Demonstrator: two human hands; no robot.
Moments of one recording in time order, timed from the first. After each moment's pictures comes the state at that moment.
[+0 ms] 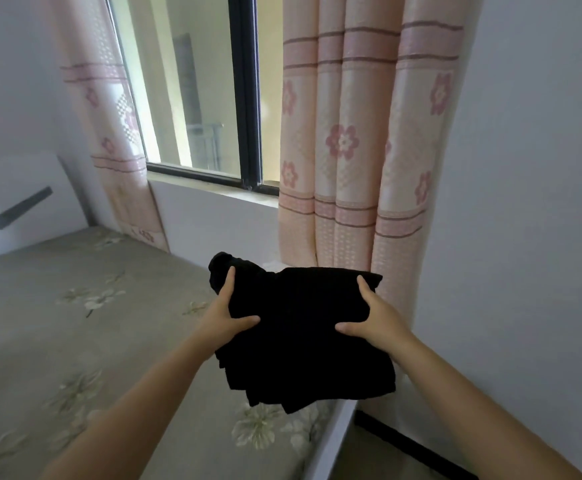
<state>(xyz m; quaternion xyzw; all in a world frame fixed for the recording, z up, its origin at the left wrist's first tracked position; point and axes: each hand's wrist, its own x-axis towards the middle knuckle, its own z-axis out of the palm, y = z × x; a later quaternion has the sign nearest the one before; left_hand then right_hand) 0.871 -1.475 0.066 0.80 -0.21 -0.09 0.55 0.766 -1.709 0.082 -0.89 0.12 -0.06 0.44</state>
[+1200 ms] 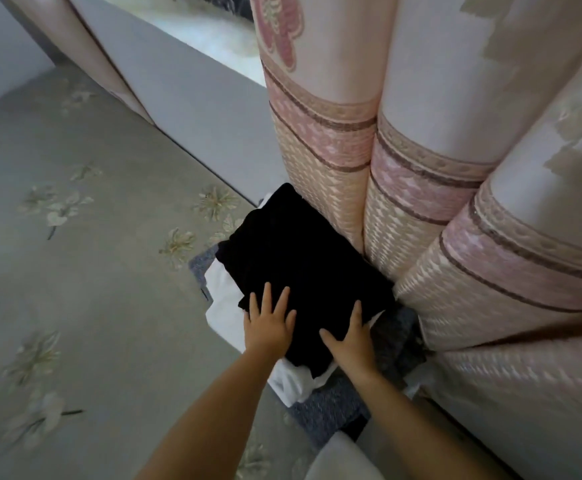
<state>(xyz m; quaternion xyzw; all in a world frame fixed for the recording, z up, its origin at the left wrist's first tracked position) 1.221 -1.704 -0.183 0.96 -0.03 -0.25 0.10 1.173 -1.840 -0.169 -0.80 0.29 0.22 0.47</state>
